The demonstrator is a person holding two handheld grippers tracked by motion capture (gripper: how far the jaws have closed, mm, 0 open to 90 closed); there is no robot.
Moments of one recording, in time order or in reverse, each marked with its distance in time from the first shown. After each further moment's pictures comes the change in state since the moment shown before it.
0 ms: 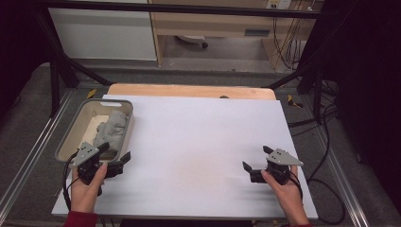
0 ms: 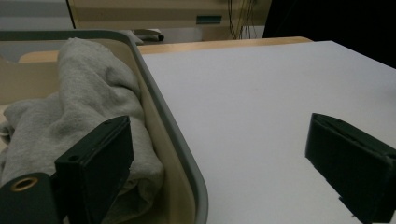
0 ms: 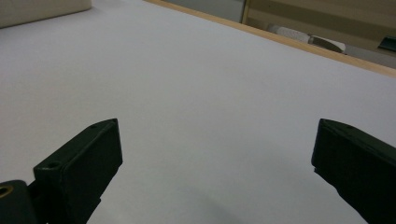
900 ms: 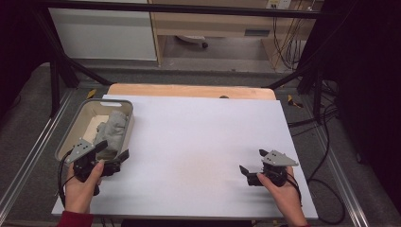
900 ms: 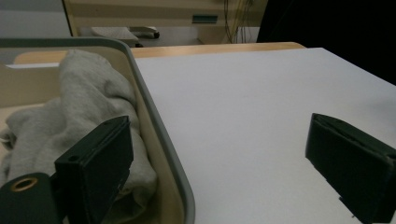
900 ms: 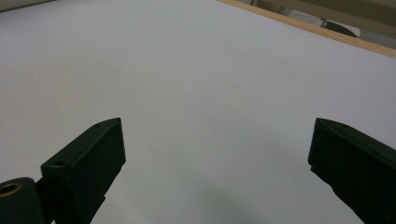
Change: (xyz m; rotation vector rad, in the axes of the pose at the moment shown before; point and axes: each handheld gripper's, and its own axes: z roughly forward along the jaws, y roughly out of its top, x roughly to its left) left arm -0.003 0.020 -0.009 0.018 -0.015 -0.022; right arm 0.012 0.002 0.000 0.072 0.027 -0.007
